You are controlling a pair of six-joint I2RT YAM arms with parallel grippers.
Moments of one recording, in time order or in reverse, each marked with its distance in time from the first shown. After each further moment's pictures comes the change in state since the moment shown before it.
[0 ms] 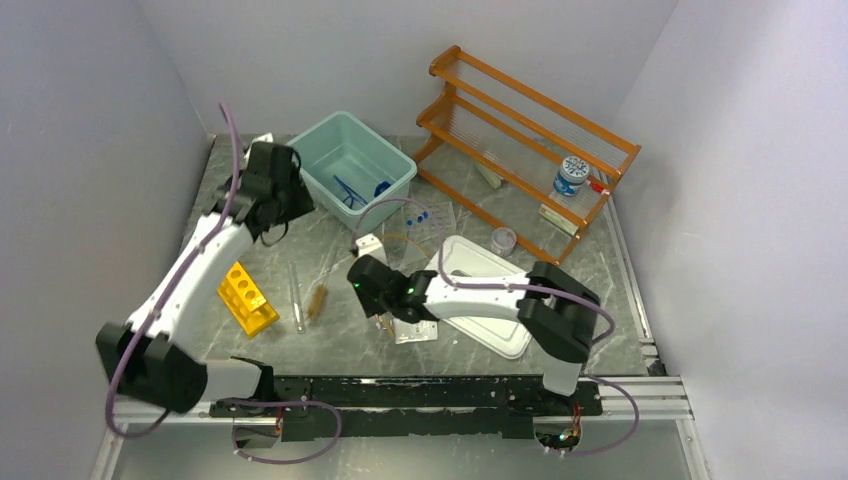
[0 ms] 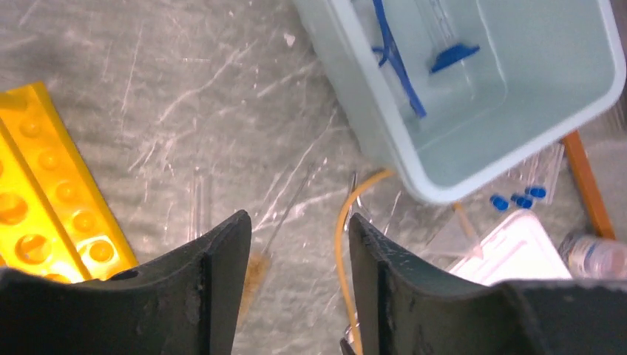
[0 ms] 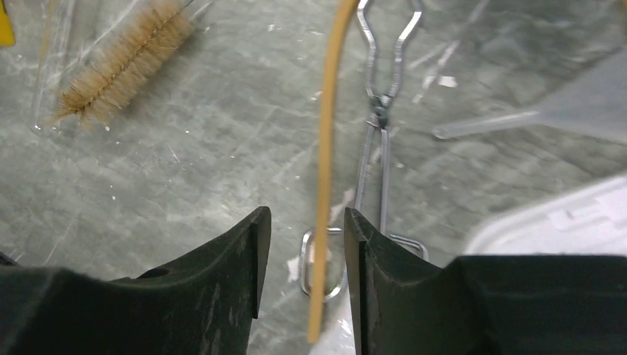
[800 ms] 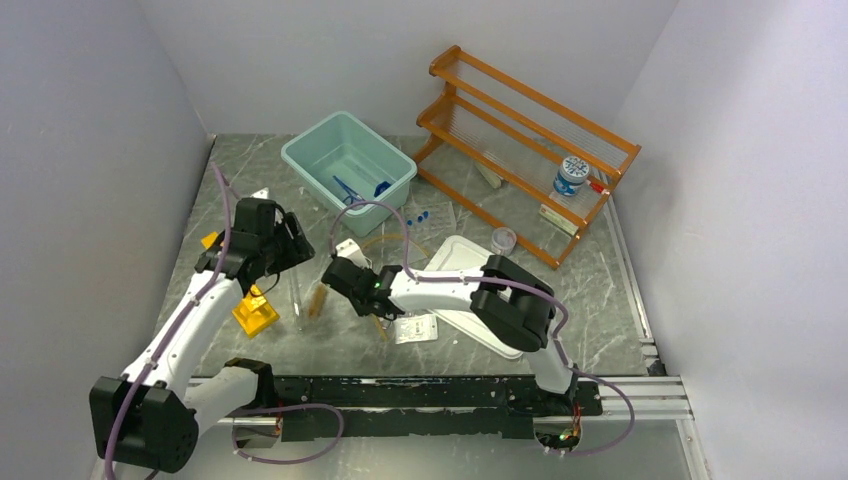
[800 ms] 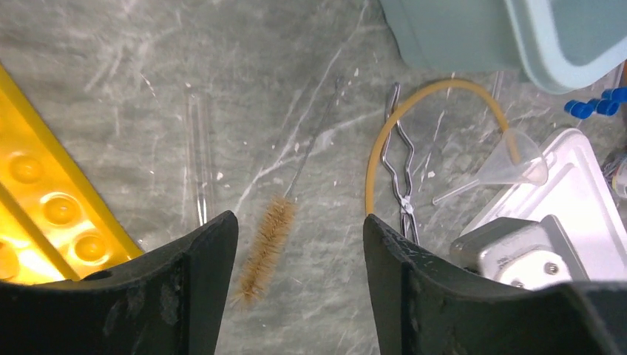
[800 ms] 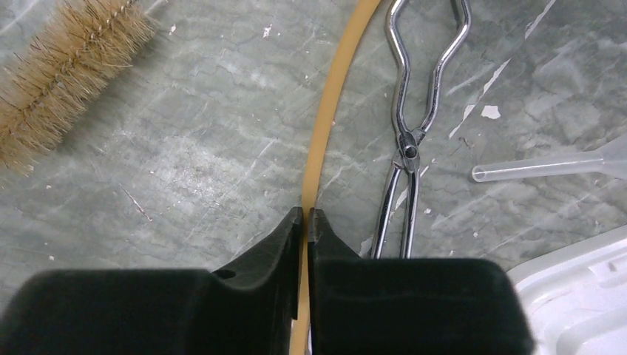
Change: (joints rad) left arm 0.090 -0.349 -0.538 0.200 0.210 0.069; right arm 0.033 0.299 0.293 -0.192 0.051 -0.031
